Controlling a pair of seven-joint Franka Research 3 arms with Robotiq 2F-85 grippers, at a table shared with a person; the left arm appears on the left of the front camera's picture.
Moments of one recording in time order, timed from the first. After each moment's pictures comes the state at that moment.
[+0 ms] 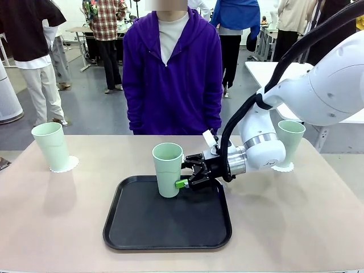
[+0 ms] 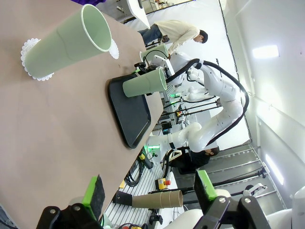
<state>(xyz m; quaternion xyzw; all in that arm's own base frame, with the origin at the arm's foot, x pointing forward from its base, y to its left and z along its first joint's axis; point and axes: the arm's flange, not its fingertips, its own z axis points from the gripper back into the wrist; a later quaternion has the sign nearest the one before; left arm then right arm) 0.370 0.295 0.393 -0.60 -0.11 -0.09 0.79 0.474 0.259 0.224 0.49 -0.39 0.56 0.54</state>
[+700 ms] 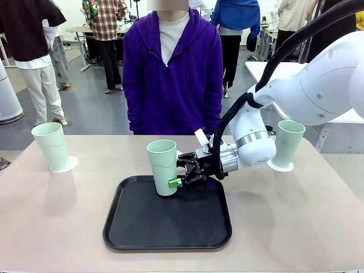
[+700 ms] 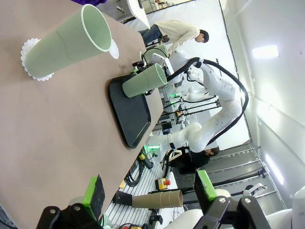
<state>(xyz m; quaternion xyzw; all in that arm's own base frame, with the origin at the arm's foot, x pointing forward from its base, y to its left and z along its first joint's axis) 0.370 0.295 0.393 -0.60 -0.11 -0.09 0.79 0.482 0.280 0.224 0.50 -0.38 0.58 0.52</state>
